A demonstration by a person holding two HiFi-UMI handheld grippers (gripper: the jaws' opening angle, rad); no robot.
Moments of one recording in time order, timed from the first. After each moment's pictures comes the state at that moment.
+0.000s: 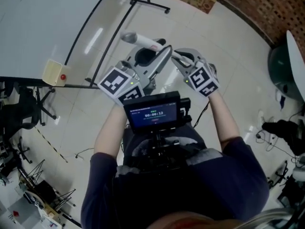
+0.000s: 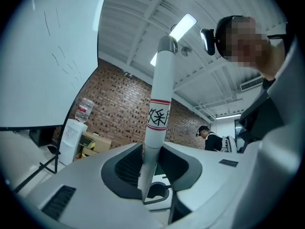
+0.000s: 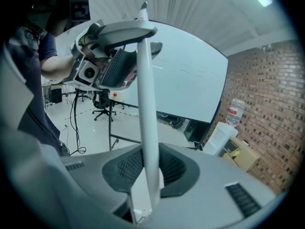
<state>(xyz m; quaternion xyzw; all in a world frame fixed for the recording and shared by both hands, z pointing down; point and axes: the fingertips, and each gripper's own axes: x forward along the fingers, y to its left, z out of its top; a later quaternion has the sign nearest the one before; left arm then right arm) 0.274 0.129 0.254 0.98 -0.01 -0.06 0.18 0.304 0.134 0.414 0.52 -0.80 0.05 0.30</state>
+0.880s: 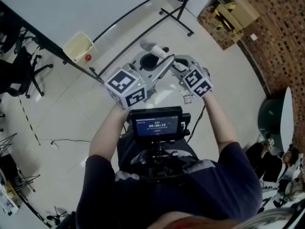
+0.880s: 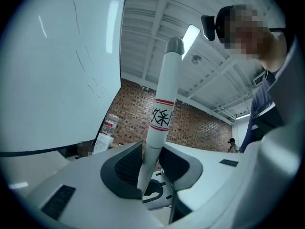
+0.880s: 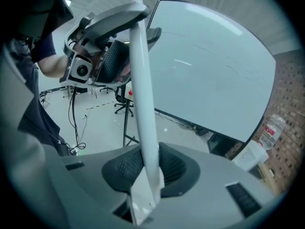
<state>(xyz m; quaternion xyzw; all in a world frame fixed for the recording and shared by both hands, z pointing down) 0.165 0.045 0.283 0.98 -0.12 -0.08 0.16 0.192 0.027 0.446 0.38 -0.85 0.02 0.36</state>
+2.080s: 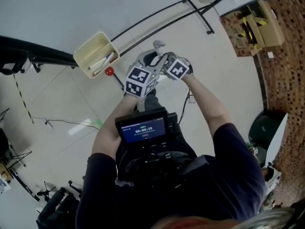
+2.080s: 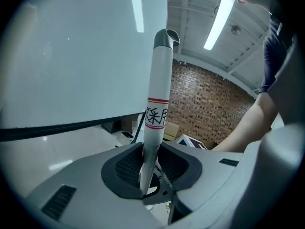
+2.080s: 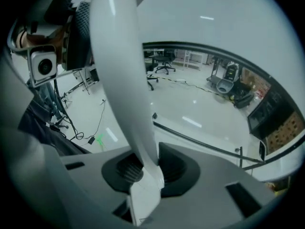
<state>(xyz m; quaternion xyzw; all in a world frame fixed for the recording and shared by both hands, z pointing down) 0.055 -0.171 0.509 0.92 -0.30 0.07 0.24 0.052 -0.150 0.686 0.20 -0.83 0.16 0.50</state>
